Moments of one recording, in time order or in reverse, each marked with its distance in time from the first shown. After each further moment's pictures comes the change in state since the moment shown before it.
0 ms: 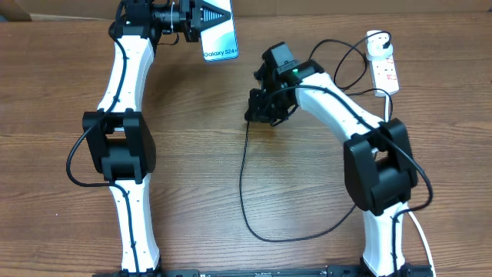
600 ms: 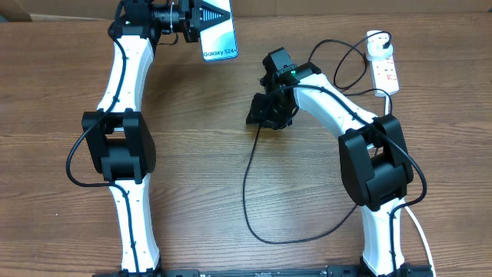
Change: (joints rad) left arm 0.000 0.000 0.000 0.000 0.002 -0.017; right arm -0.008 0.030 0.000 -0.042 0.061 0.080
